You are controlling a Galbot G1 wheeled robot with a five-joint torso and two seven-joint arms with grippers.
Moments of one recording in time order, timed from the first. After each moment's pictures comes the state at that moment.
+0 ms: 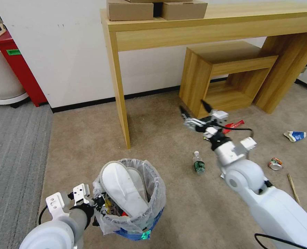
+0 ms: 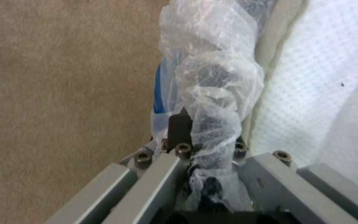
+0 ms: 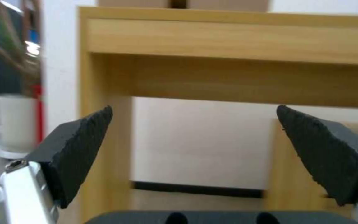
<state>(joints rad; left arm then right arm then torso) 1.60 -1.06 -0.49 -2.47 -1.37 0.61 -0.94 -1.10 0.92 0.35 1.99 0.55 0.17 0.04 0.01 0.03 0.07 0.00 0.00</state>
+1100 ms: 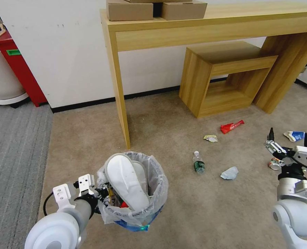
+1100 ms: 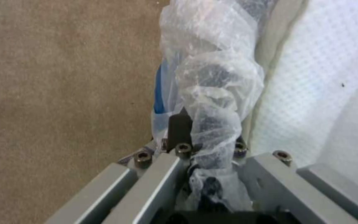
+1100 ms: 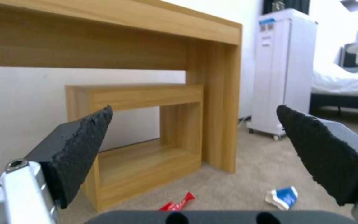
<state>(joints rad) 1.53 -1.02 -0.44 -2.45 -1.26 0.62 -0.89 -1.42 1.18 0.79 1.91 0.38 0.24 0.31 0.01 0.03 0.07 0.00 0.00</state>
